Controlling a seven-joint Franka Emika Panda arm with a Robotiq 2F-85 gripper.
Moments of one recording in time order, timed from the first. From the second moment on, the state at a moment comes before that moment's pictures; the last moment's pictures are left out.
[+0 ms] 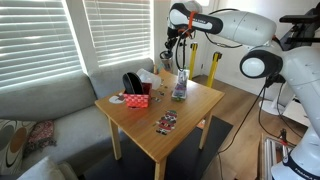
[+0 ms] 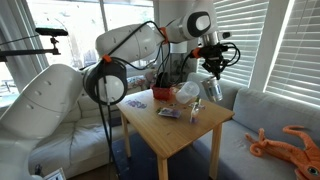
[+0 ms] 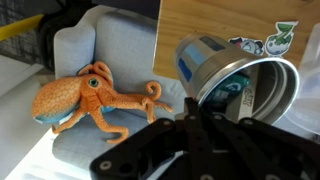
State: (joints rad) arm -0.18 0.80 -0.11 -0.57 -0.06 1.68 -0.23
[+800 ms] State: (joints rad) arm -0.35 0.88 0.00 -0.58 0.18 1.68 -0.22
